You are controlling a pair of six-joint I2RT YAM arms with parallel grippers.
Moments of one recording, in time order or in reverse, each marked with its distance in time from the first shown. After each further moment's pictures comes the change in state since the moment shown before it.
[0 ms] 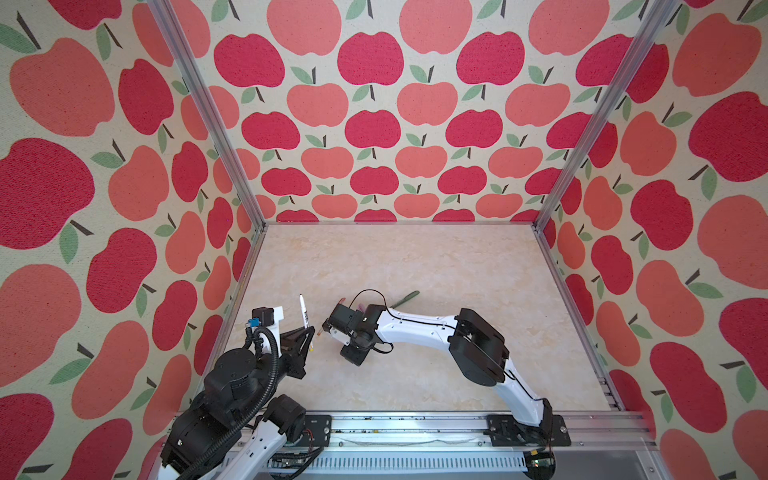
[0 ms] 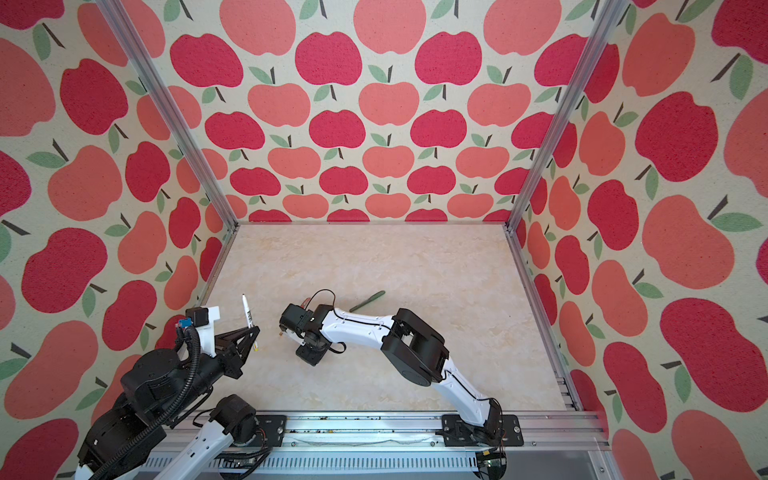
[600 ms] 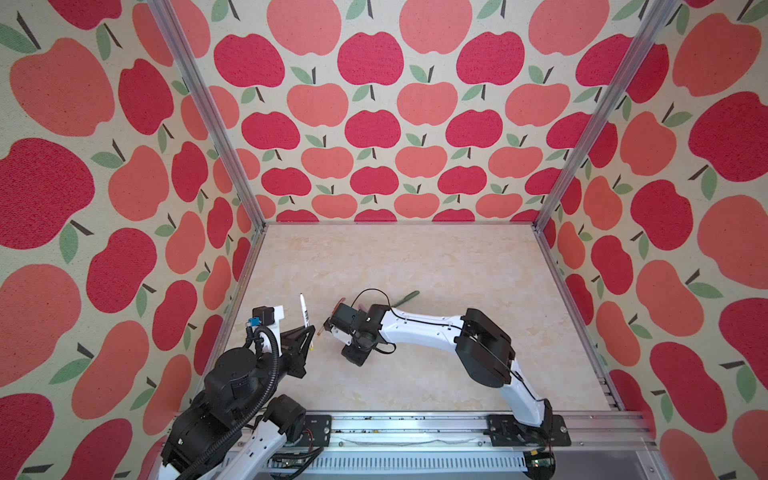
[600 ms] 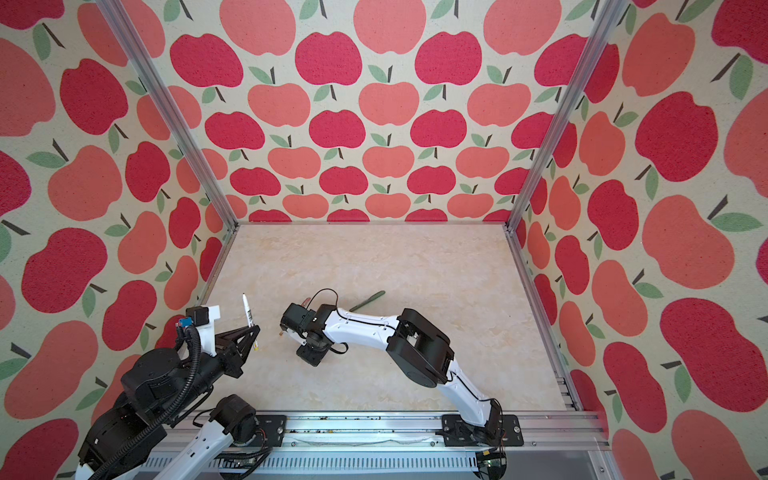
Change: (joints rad) left arm 0.000 0.001 0.000 0.007 0.000 0.005; right arm 0.000 -0.047 -0.041 0.014 -0.007 0.016
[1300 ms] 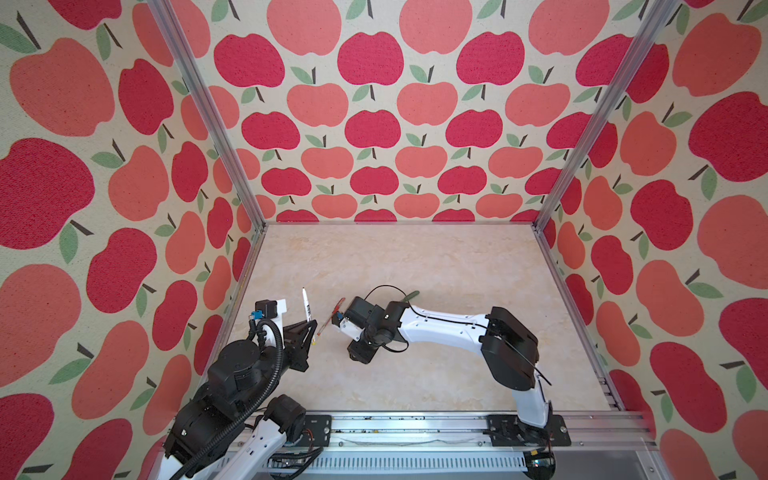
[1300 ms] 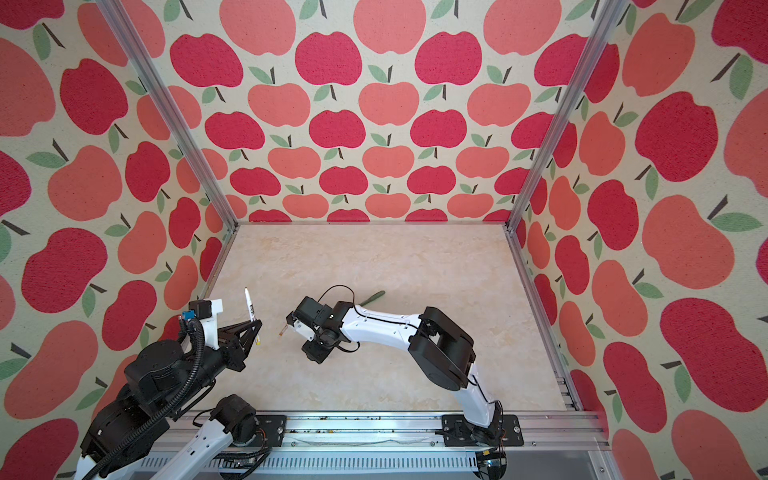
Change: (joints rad) left arm 0.000 0.049 0.023 0.027 -0.005 0.003; right arm -0.018 -0.140 -0.151 0.116 -0.108 0.022
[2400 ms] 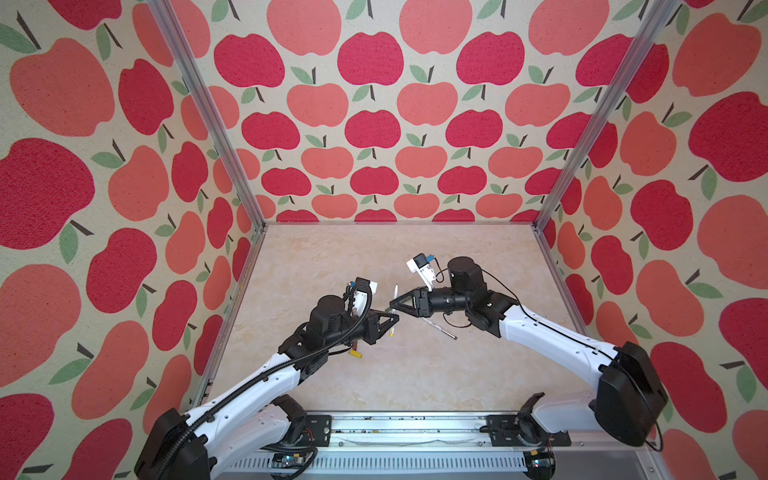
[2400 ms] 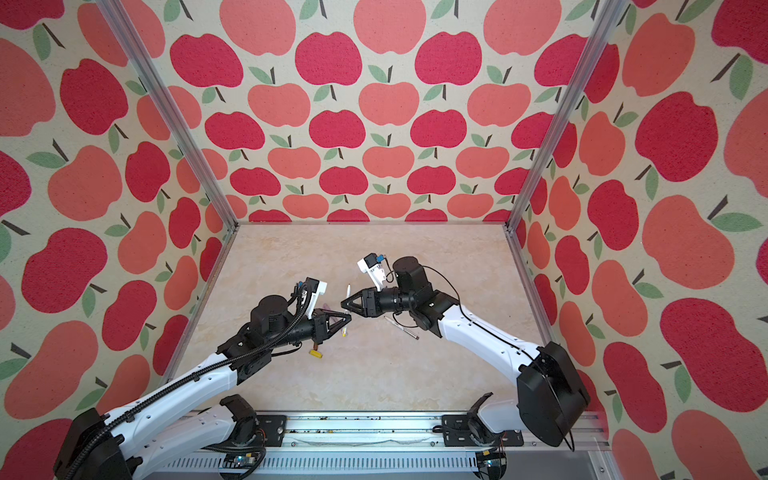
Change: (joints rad) left arm -0.121 0.631 -0.331 0.924 0.491 -0.179; right arm -0.453 -0.725 -0.652 0.681 -0.540 0.495
